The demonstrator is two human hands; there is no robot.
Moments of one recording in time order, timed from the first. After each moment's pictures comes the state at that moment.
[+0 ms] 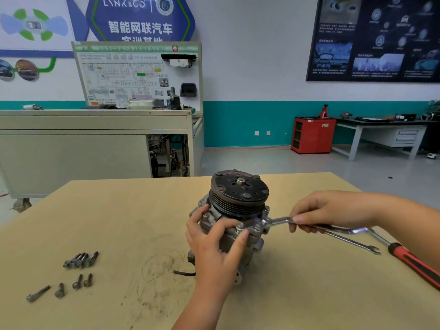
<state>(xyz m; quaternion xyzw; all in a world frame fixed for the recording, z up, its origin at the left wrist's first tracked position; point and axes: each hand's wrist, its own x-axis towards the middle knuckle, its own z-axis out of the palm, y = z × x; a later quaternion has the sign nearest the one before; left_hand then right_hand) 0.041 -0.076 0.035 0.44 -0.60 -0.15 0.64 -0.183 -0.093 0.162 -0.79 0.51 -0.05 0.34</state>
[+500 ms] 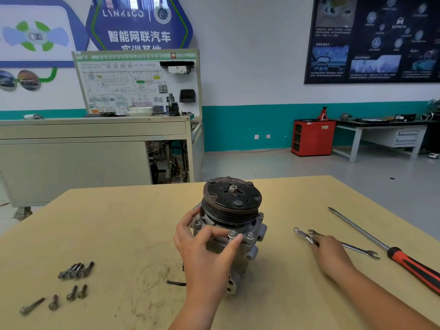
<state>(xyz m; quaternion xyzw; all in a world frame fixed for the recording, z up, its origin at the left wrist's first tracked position) 0.041 -0.077 0.046 0.47 -0.57 -0.13 0.66 -0.224 -0.145 -0.003 -0.56 0.79 -0.22 0.07</state>
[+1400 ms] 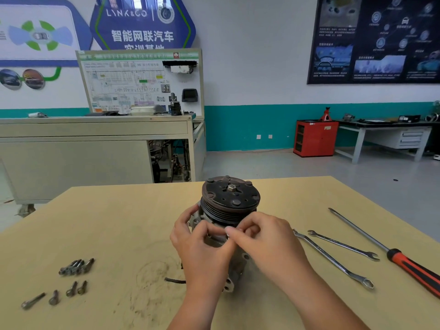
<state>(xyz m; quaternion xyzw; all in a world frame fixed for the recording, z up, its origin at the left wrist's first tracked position) 0.031 -0.074 0.058 0.51 -0.54 -0.11 0.66 -0.079 -0.057 0.105 -0.67 0.59 -0.43 0.14</state>
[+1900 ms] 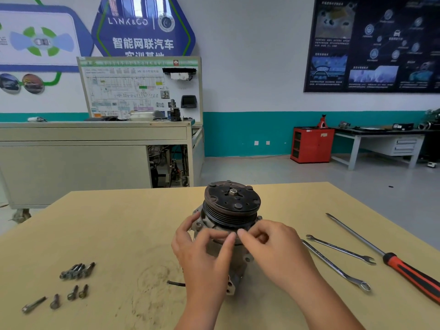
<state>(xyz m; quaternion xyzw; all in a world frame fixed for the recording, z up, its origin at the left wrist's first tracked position) 0.038 -0.066 0.052 0.48 -0.56 -0.09 0.67 -0.083 -0.046 0.106 -0.66 0.62 -0.41 0.13</state>
